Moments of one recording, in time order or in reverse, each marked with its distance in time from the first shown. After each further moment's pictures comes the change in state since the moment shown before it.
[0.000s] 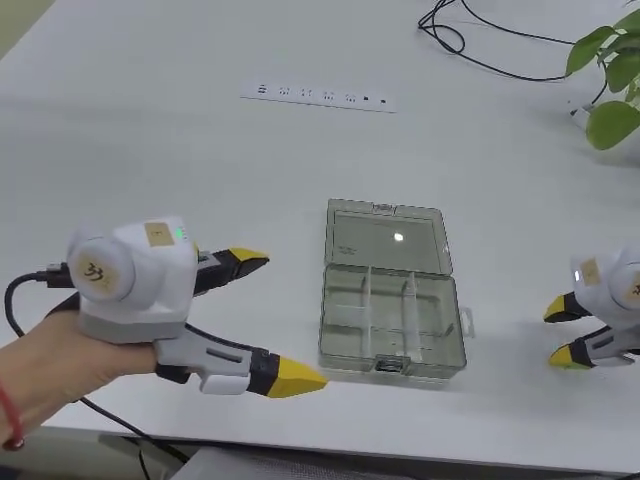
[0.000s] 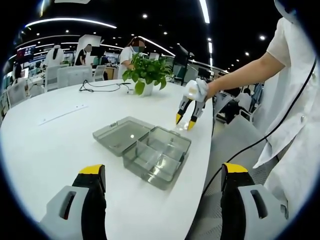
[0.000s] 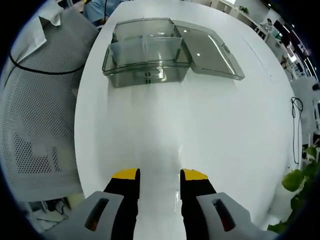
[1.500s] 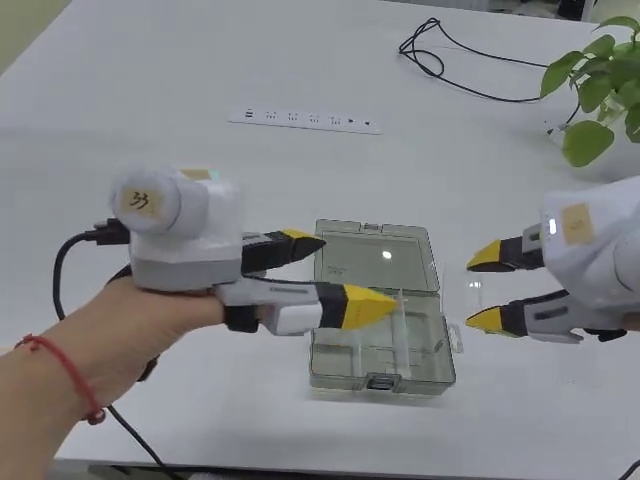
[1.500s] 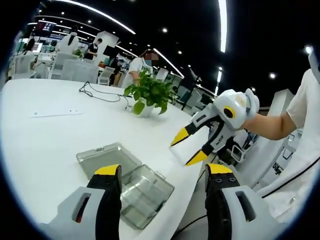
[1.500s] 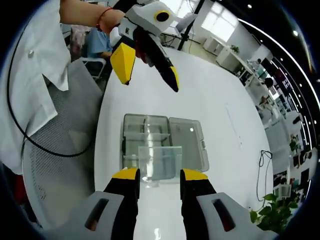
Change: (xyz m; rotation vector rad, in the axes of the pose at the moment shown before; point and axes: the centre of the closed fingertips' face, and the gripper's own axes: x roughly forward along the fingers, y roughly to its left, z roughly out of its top) left arm 0.035 -0.013 0.094 -0.275 -0.160 -0.059; right arm -0.093 0.011 0.158 -0.124 -0.268 -0.206
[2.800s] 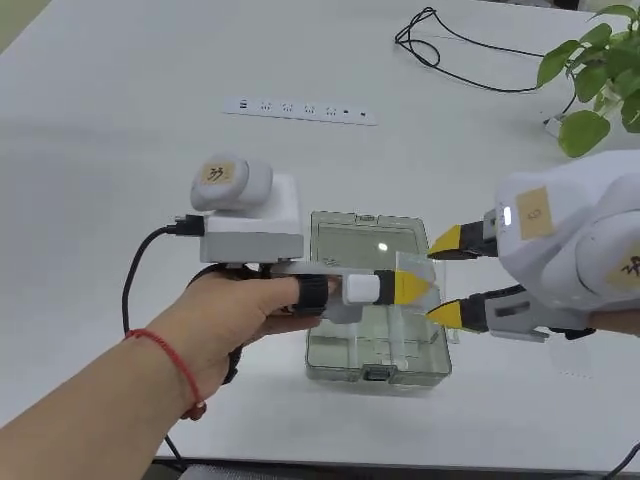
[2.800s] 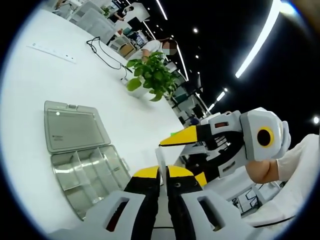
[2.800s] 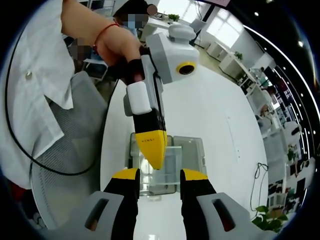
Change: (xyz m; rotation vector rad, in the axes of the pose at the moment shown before) left arm 0.040 -0.032 -0.022 -0.426 0.072 -0.117; right arm -0.008 0.013 0.050 -0.056 -0.013 -0.006
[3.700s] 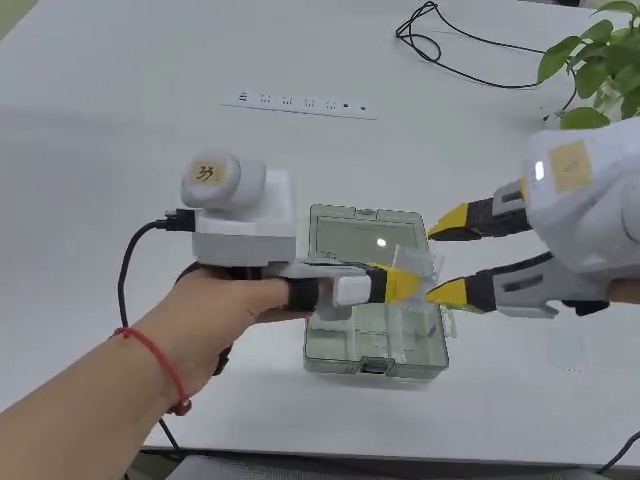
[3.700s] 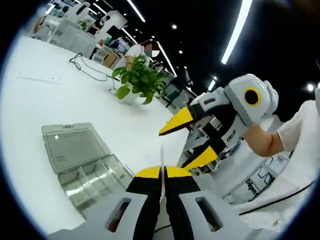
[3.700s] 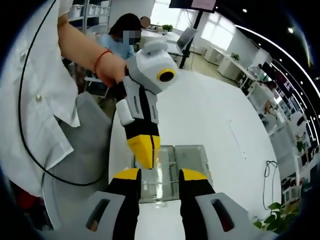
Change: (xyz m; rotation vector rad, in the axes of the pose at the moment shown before) left arm -0.007 -0.008 -0.003 0.293 0.008 -0.055; right arm -0.021 -0.007 0.014 0.121 -0.145 0.098
